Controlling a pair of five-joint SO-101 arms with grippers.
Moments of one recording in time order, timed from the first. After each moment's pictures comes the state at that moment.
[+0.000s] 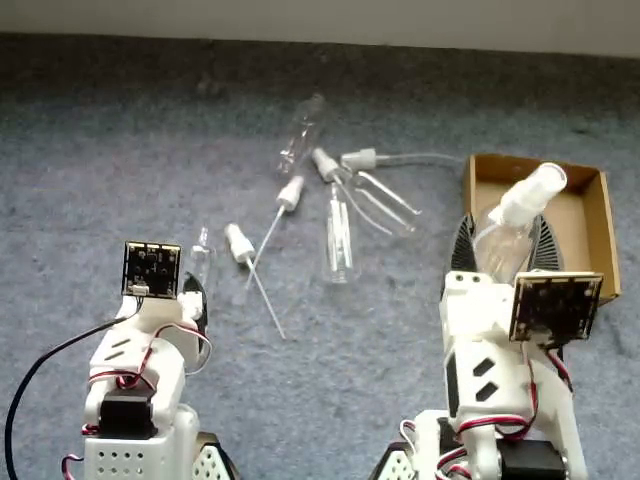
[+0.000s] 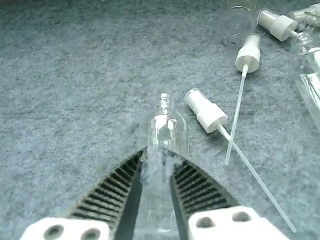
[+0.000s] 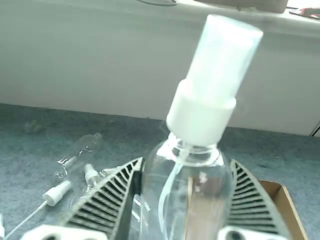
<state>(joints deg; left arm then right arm) -5.3 -103.6 87.2 60.7 1.7 -1.1 -86.6 45.6 57.6 7.4</state>
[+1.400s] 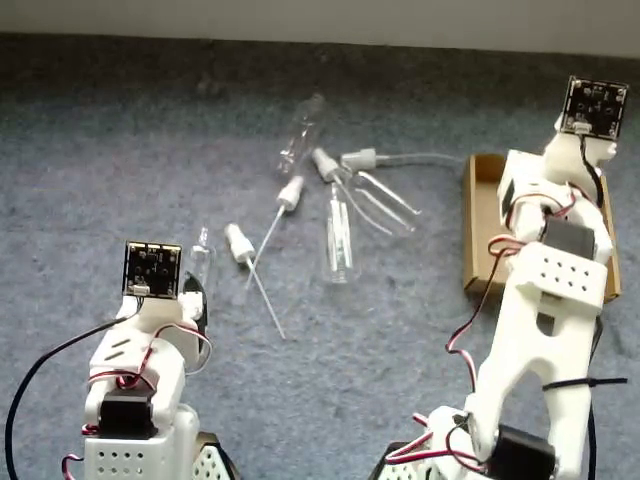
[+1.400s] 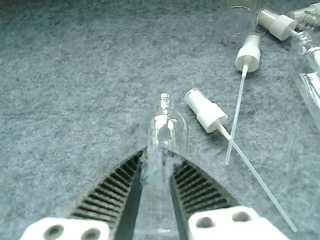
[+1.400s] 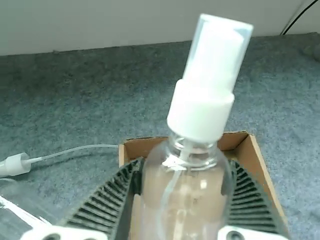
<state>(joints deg) -5.3 -103.6 87.2 60.7 1.4 14.9 -22.8 25.3 34.5 7.9</state>
